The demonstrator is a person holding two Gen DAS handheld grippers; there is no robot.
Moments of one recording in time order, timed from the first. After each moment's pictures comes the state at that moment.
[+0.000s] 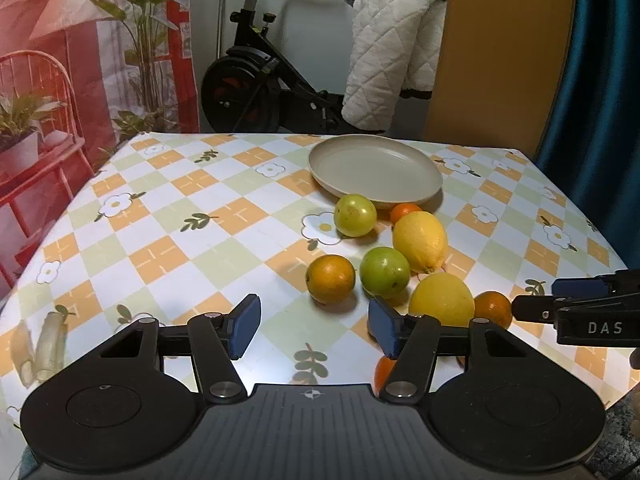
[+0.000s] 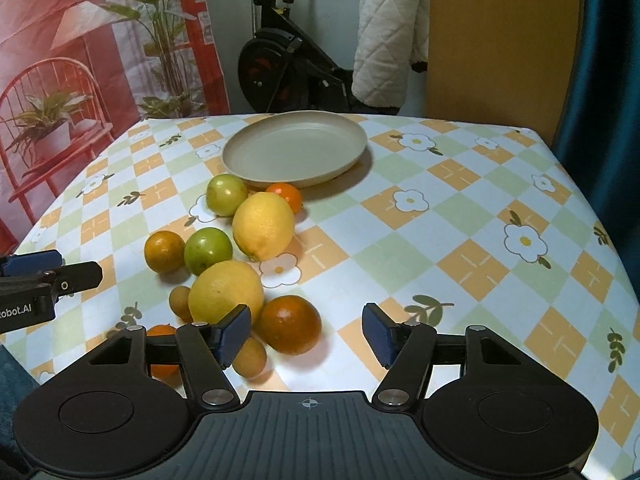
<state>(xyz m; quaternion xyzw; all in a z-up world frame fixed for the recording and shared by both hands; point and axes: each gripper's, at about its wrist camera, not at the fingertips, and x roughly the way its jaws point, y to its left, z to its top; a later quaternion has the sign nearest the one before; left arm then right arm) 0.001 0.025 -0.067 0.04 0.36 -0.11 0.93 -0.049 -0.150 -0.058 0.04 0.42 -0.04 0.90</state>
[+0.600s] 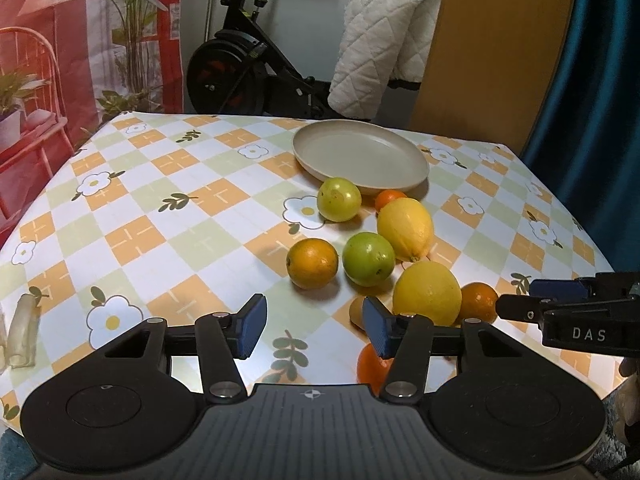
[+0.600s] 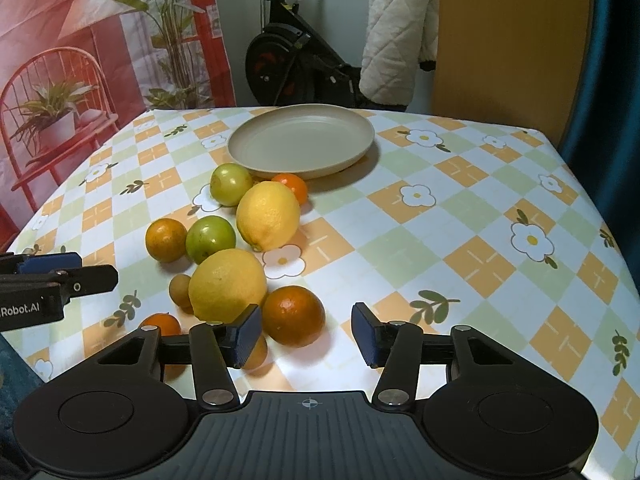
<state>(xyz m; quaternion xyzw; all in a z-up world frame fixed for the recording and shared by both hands) 0.004 0.027 -0.078 0.01 0.38 -0.13 0.92 -0.049 -0.146 -0.066 0.02 0.43 -0.03 0.90</state>
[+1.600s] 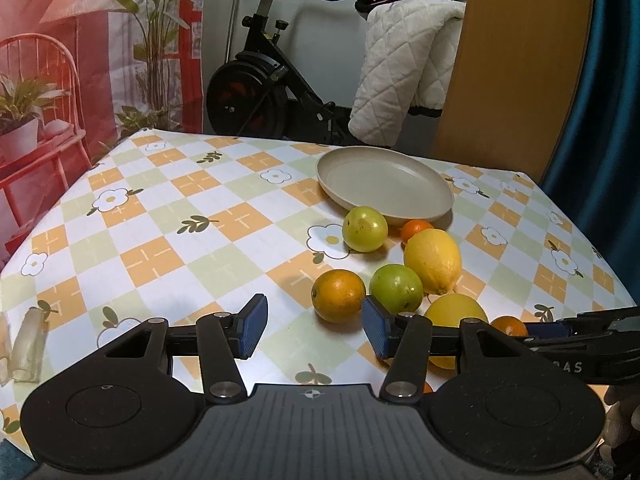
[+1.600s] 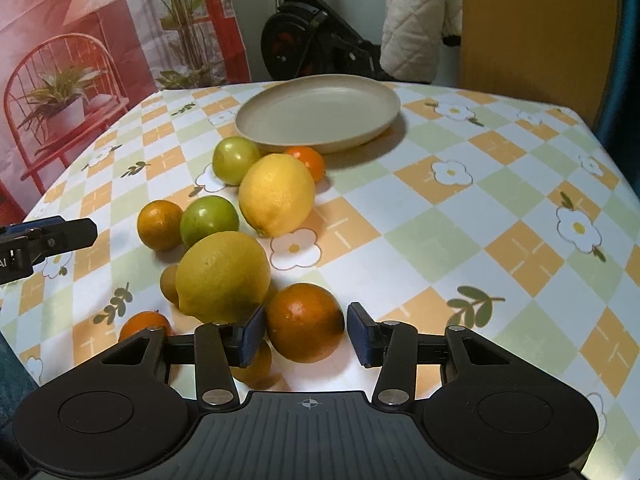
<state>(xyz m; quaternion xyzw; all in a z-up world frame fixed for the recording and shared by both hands) 0.016 0.033 -0.082 0.00 0.34 -0.11 0.93 -0.021 -0.155 -0.100 0.05 0.45 0.00 0.89</state>
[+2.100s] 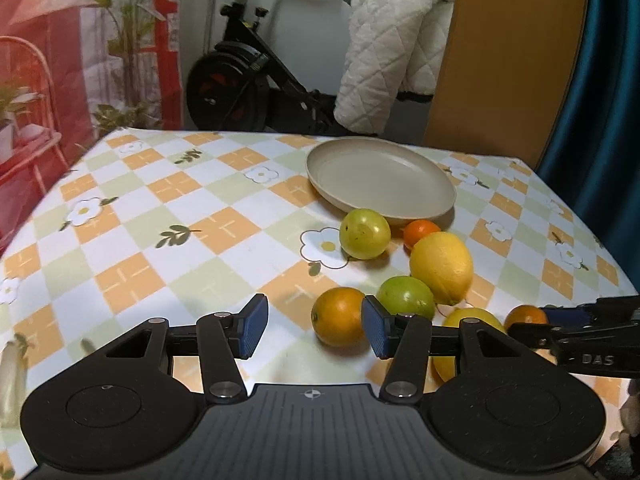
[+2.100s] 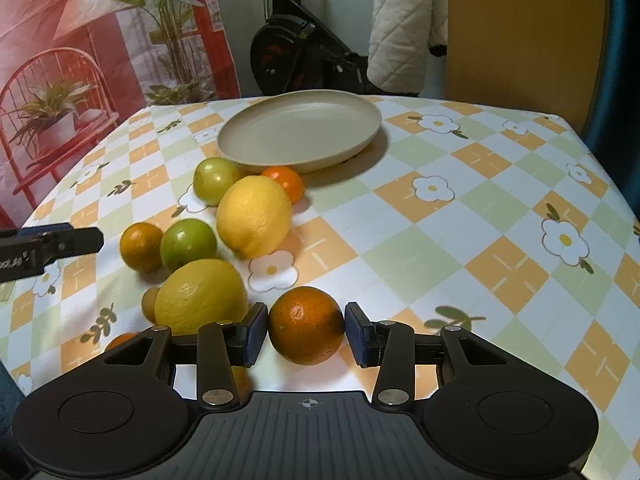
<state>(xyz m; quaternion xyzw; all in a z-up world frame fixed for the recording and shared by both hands) 0.060 0.032 -0.094 0.02 0.36 -0.14 0.92 -0.013 -0.166 -0.096 0.04 0.43 -0.02 0.90</state>
